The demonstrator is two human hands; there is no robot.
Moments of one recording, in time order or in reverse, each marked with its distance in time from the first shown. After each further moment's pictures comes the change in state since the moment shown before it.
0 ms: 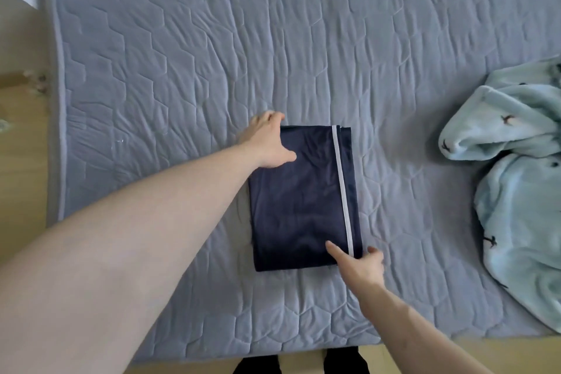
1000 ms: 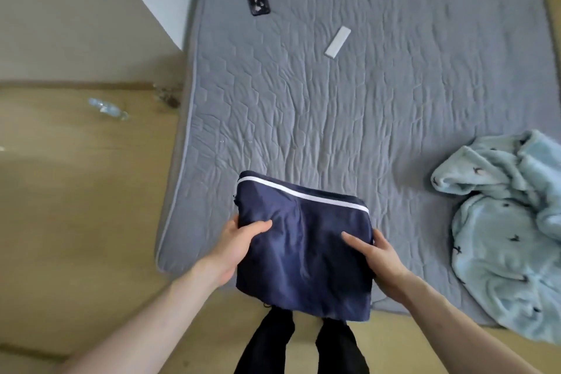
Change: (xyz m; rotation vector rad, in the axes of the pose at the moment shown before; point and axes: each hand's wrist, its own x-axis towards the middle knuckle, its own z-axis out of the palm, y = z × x) left_hand -0.391 -0.027 -0.097 -1.466 0.106 -0.530; right_hand -0.208 -0.034 -0.091 0.144 -0.537 -0.311
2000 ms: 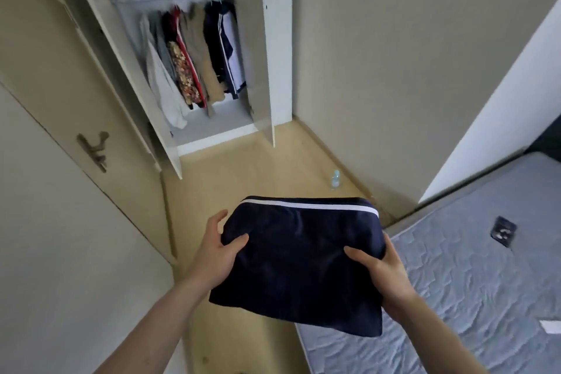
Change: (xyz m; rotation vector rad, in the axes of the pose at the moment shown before) left_hand -0.430 -0.077 -0.322 -0.447 0.915 0.490; right_hand -0.306 -0.075 0.414 -0.599 -0.805 -0.561
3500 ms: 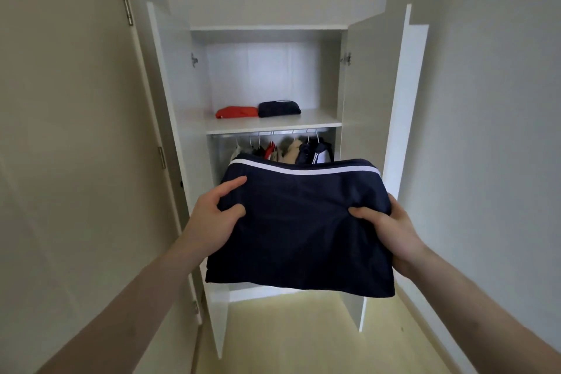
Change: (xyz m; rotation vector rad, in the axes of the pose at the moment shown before) left_hand 0.612 0.361 -0.325 0.068 0.388 0.552; right_hand 0.635 -0.386 0.500 -0.021 -0.378 -0.379
